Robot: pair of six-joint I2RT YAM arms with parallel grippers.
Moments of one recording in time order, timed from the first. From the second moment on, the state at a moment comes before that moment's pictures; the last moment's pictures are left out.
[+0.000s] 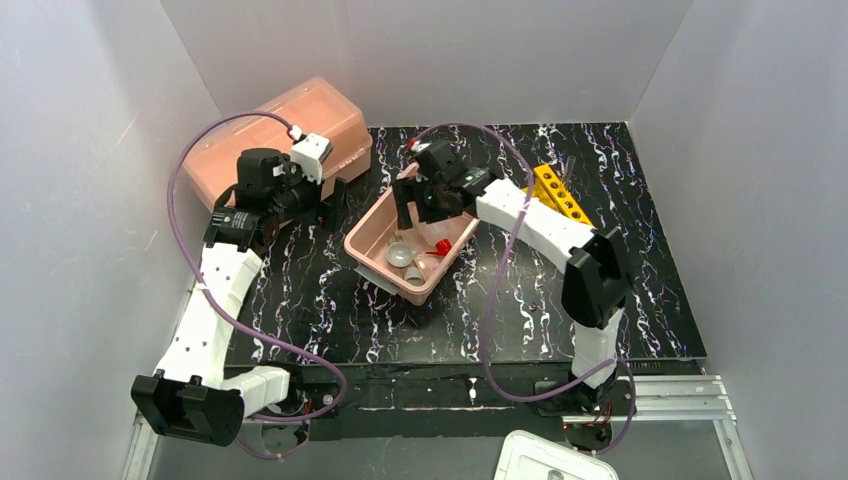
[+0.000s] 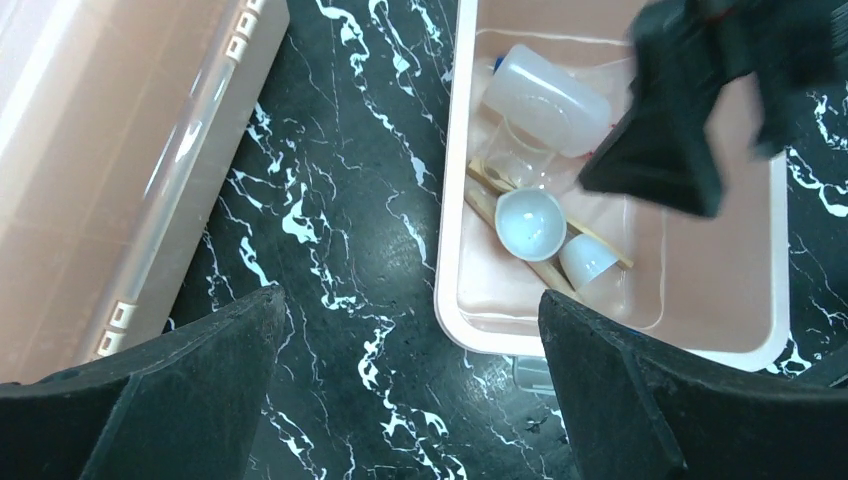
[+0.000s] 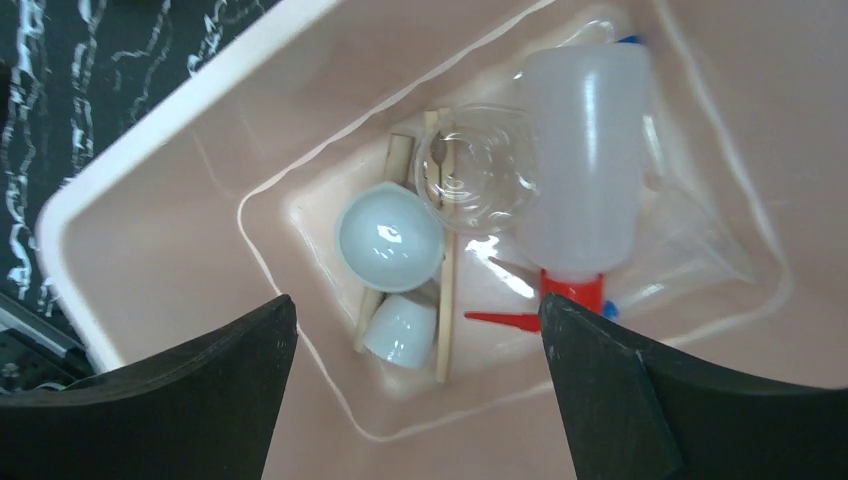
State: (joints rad) left arm -0.17 1.15 1.26 -0.70 0.31 0.18; right arm 0.78 1.90 1.71 -0.68 -0.04 0.38
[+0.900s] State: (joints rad) left arm -0.16 0.96 0.58 -0.04 0.17 0.07; right arm 0.18 0.70 0.65 -0.41 0.43 0.29
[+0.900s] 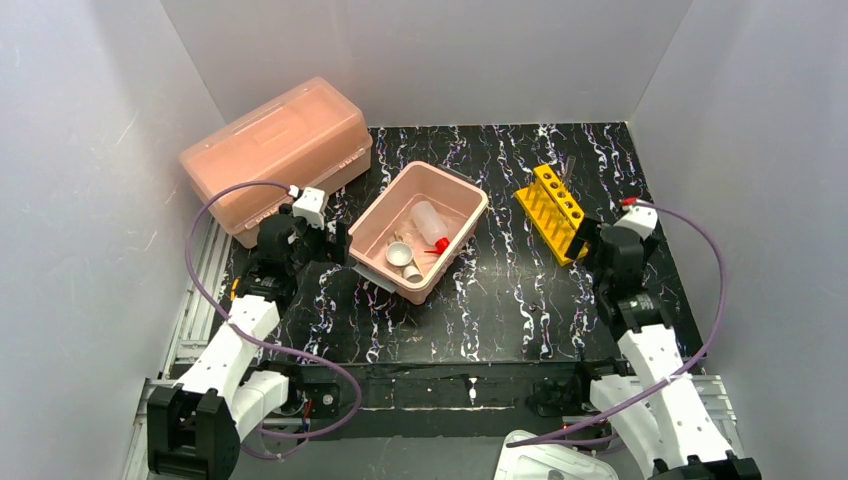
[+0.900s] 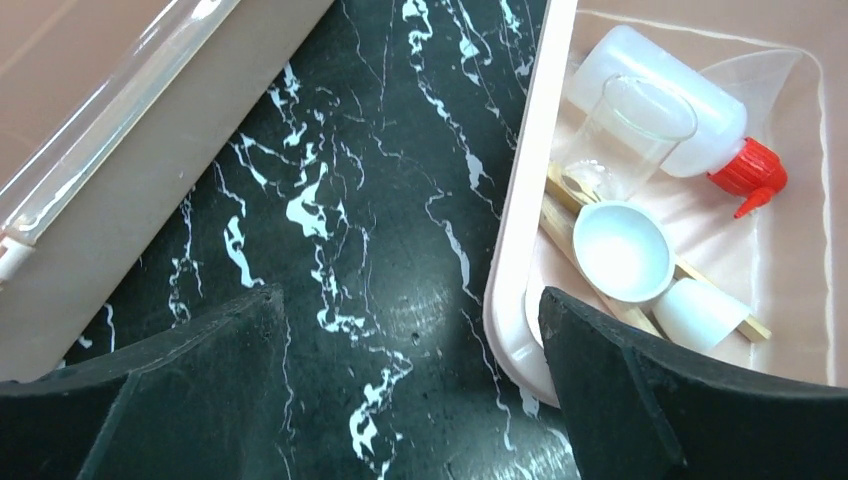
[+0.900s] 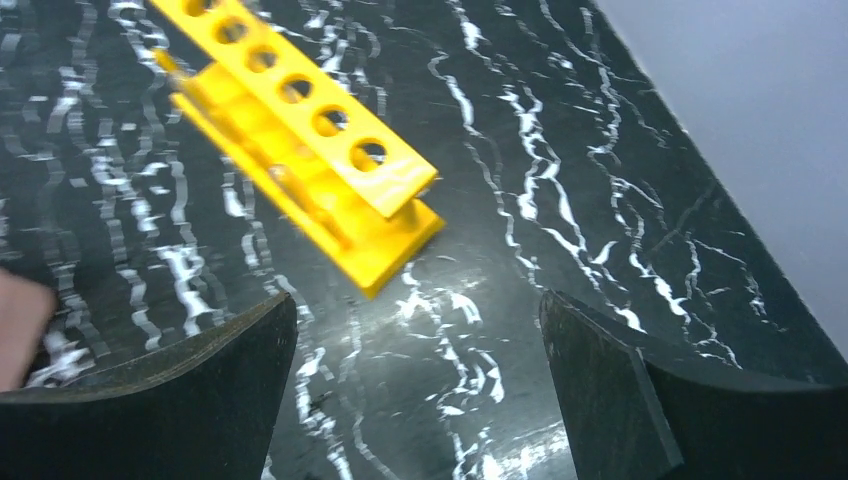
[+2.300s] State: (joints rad) left arm 0.04 1.50 0.28 0.85 0.15 -0.01; right arm 0.08 1.27 0.26 0.80 0.39 0.12
